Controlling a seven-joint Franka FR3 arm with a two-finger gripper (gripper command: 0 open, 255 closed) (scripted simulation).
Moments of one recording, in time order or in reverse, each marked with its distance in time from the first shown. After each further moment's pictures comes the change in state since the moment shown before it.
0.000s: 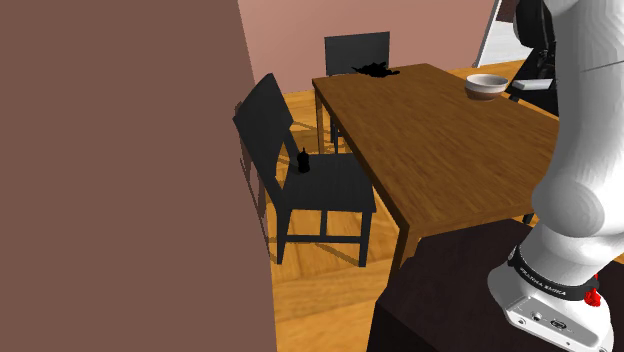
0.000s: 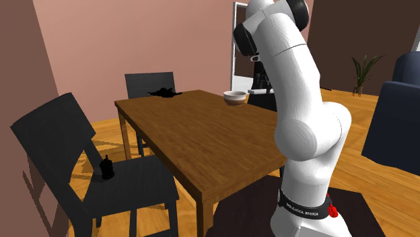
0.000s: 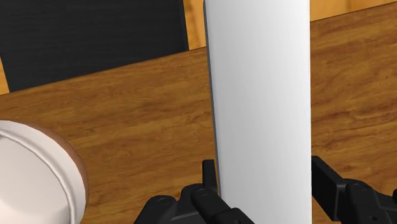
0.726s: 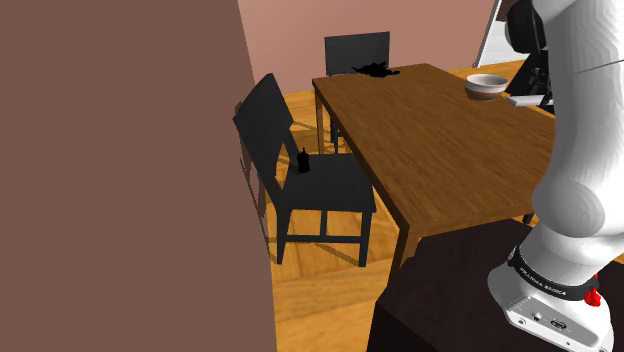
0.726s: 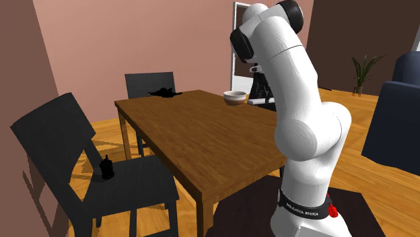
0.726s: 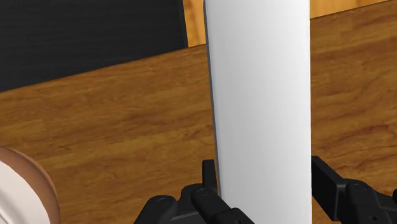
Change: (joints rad) arm 0.002 0.042 0.032 -0.096 0.044 0.119 -0.027
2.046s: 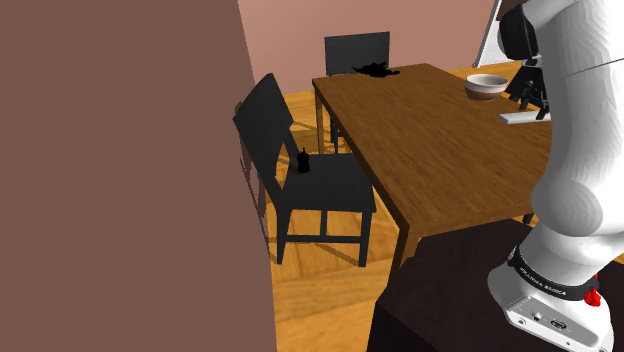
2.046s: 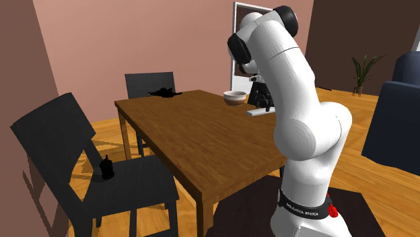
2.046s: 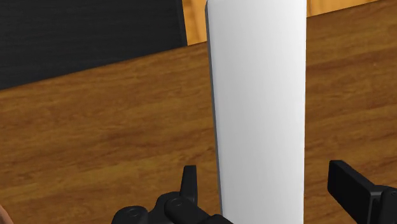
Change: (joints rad) arm -0.018 0.054 0.043 -0.060 0.052 0.098 -0.031
